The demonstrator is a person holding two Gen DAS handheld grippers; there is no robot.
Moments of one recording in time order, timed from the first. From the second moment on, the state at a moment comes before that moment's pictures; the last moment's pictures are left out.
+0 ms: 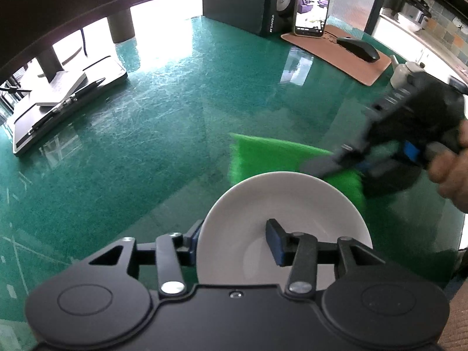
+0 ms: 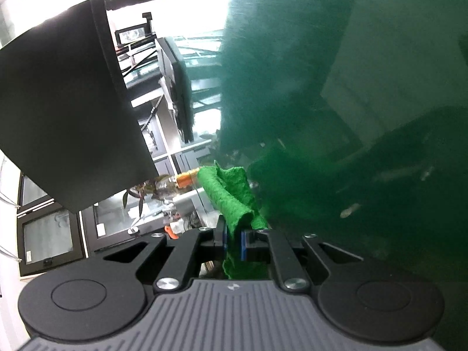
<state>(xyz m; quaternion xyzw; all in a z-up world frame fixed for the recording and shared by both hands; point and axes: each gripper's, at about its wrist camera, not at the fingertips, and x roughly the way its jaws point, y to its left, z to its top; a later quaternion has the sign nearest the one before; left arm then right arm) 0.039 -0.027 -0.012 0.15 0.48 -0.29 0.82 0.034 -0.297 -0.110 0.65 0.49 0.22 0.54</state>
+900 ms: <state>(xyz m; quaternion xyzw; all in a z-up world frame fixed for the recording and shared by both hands) 0.039 -0.029 -0.013 0.15 0.47 -0.29 0.82 0.038 -0.288 -0.108 0.64 0.50 0.21 0.55</state>
